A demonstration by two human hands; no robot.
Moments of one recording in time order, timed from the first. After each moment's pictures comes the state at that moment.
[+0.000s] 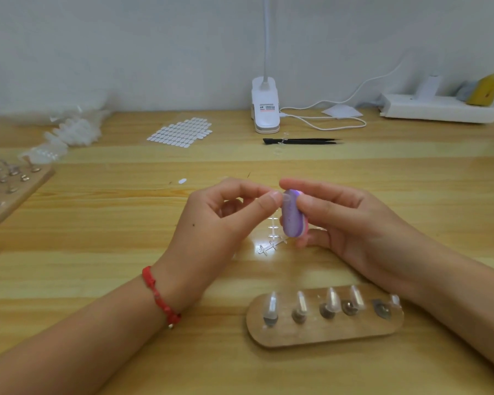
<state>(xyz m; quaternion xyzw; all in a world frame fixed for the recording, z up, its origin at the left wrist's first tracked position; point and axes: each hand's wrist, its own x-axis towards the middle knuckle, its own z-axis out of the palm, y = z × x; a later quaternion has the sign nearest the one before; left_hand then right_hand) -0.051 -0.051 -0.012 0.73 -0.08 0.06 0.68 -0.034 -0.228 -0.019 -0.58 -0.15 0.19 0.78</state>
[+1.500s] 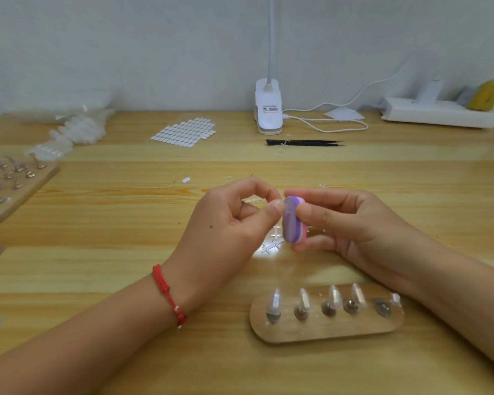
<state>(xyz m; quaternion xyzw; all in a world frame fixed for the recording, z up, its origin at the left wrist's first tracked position) -0.058 -0.050 -0.010 0.79 -0.15 0.06 0.60 -0.037 -0.227 -0.013 -0.58 -0.09 0.19 0.79</state>
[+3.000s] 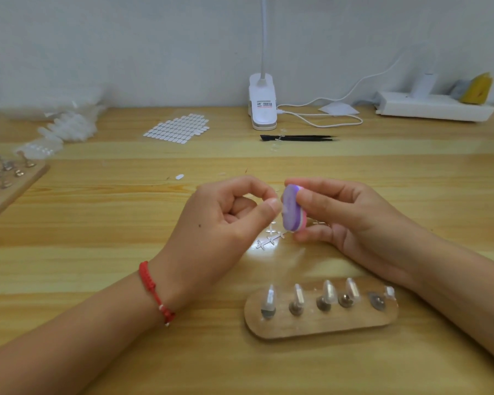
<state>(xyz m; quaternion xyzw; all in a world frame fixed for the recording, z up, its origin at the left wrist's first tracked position) -0.058 -0.049 -0.006 0.79 -0.17 0.07 0.59 -0.035 -0.230 -0.015 -0.58 -0.11 0.19 0.78</state>
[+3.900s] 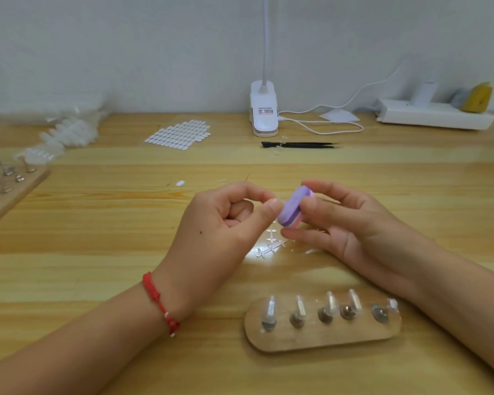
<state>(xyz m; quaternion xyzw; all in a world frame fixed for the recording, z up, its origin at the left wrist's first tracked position) -0.051 -0.051 -0.016 0.77 -0.13 0.10 0.62 -0.035 -0.229 -0.015 -0.50 -0.08 0.19 0.84</state>
